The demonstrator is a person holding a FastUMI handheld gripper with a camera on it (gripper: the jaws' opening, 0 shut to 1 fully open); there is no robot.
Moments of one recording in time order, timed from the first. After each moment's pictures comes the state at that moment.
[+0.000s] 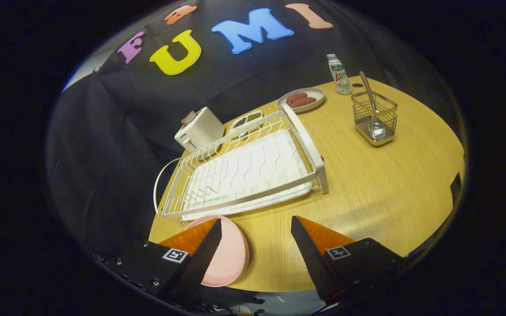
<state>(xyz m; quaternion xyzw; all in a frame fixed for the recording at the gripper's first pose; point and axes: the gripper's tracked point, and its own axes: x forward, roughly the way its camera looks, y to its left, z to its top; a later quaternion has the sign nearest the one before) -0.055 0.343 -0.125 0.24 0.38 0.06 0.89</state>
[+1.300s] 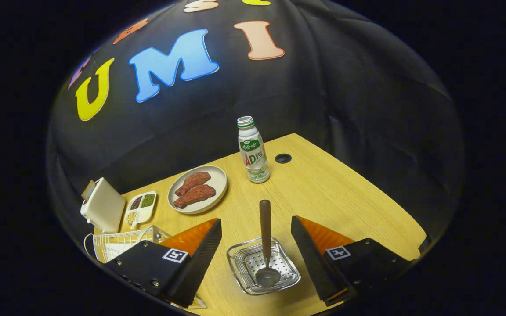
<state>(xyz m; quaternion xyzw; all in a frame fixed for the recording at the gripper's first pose) 0.149 0.057 -0.148 0.16 0.34 -0.16 0.91</state>
